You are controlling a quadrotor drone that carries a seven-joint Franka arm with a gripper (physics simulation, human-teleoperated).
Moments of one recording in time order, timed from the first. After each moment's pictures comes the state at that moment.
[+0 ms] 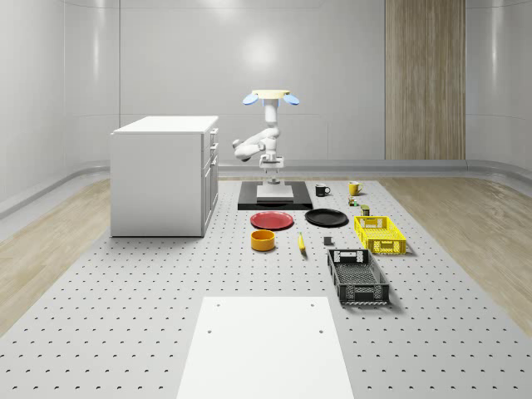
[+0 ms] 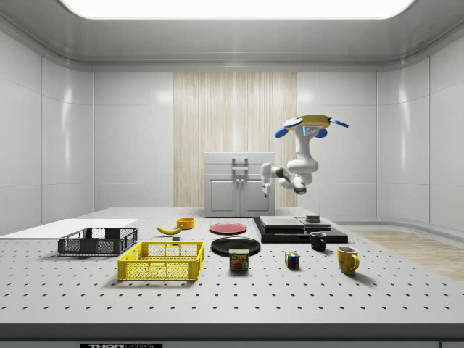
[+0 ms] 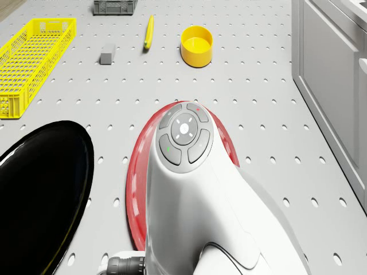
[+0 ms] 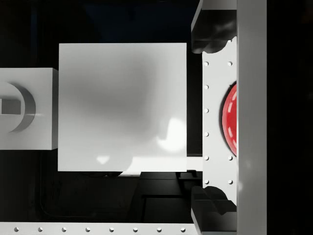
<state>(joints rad) -1.05 -1.11 1.27 -2.89 -1.97 1.20 1.58</state>
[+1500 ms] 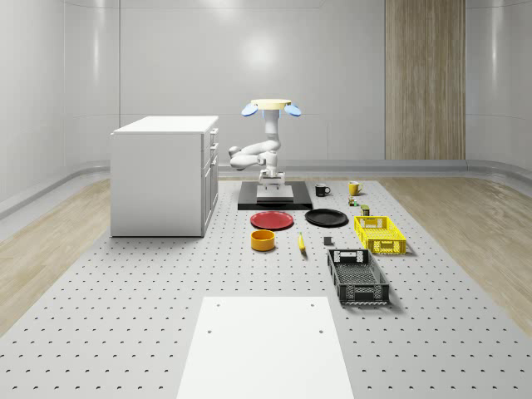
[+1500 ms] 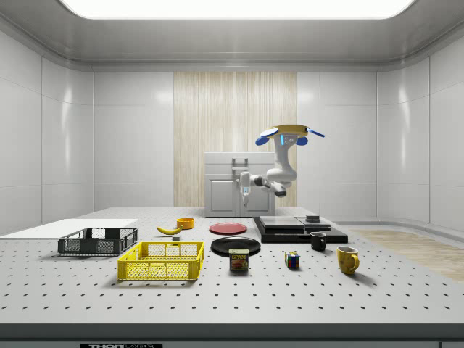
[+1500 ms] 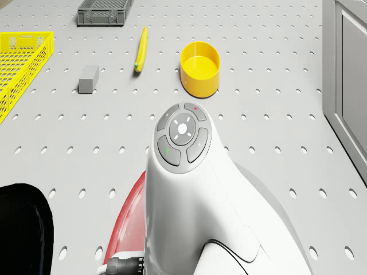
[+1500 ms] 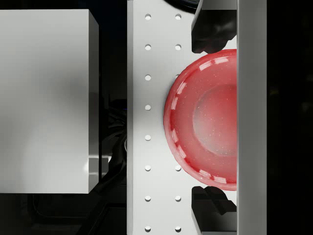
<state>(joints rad) -1.10 -1.25 1.32 -2.88 -1.89 1.33 1.63</state>
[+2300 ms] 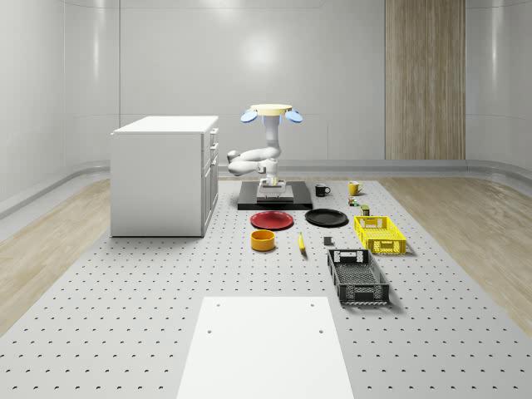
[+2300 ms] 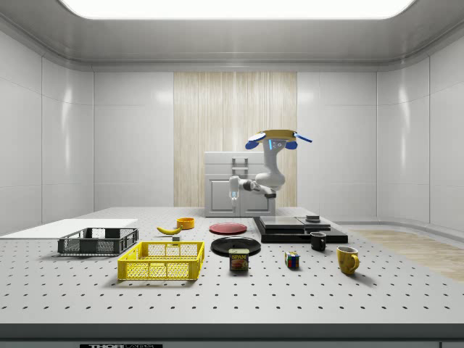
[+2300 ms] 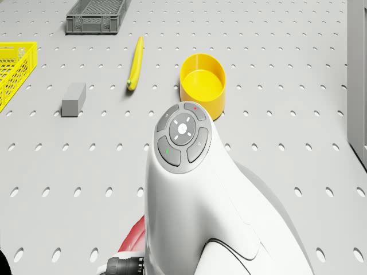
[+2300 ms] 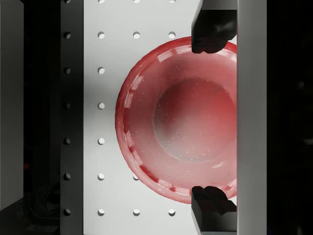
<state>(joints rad) -1.12 -1.31 1.33 -2.88 -1.86 1.38 1.65</state>
